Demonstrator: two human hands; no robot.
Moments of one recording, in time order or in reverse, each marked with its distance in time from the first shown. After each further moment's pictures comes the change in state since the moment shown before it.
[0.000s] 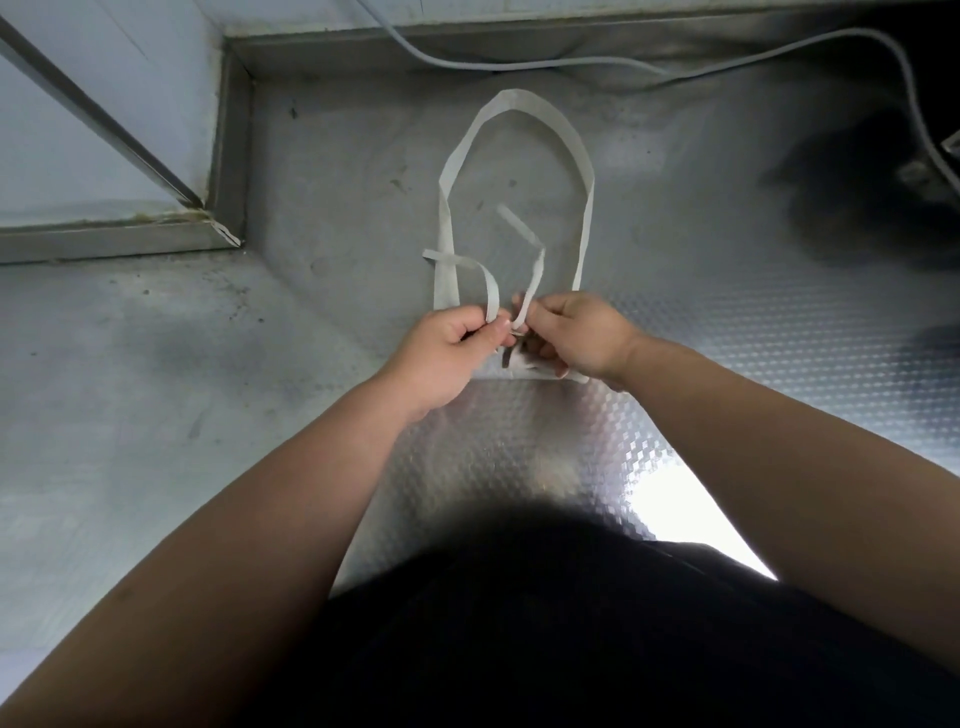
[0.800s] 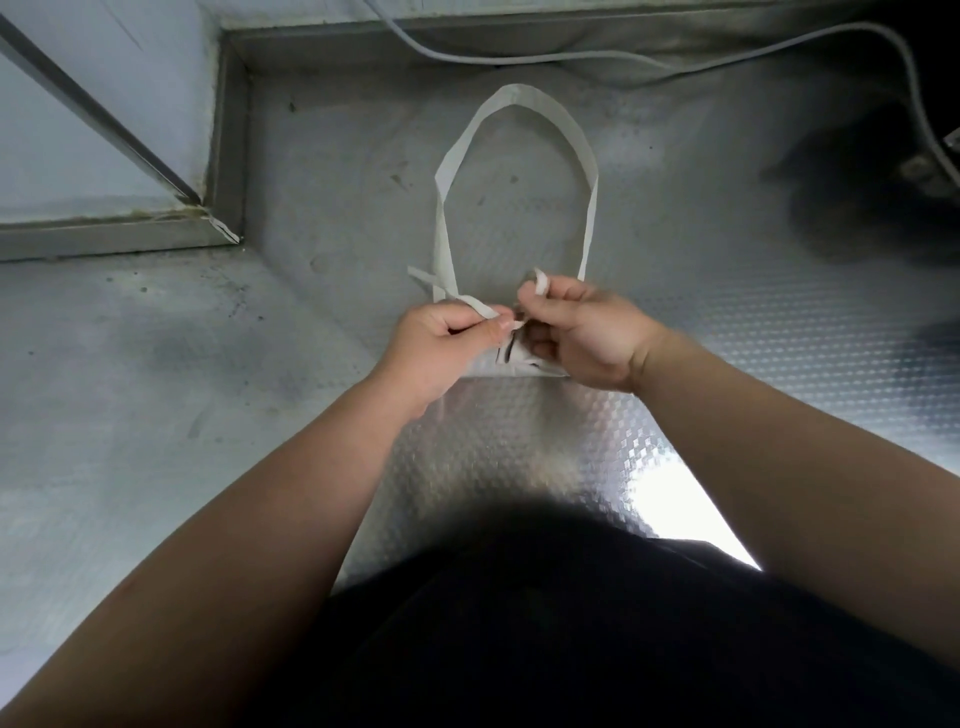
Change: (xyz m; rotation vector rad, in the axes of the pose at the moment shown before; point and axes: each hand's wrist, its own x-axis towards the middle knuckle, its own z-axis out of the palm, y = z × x) left_hand -0.004 0.003 -0.001 -0.236 0.111 0.014; right_hand 0.005 0.006 0.001 0.642 -0.127 0.078
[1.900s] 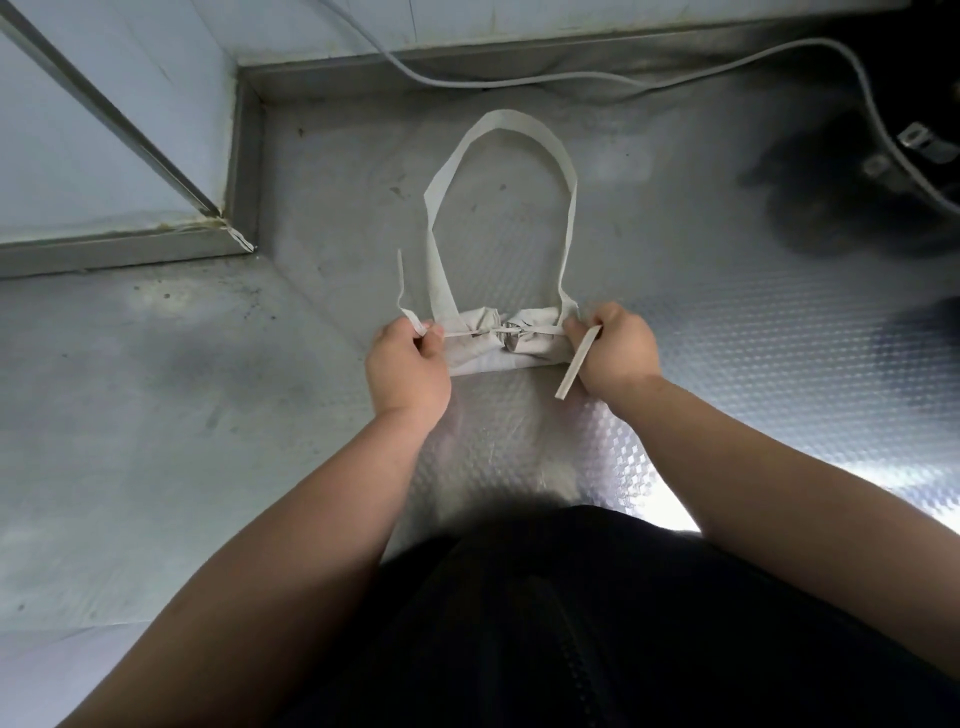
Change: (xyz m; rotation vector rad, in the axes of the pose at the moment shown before) left_hand -0.016 -0.033 -0.005 0.594 0.561 -0.004; right_hand -0.033 0.032 -0.017 -0.806 0.656 -0.140
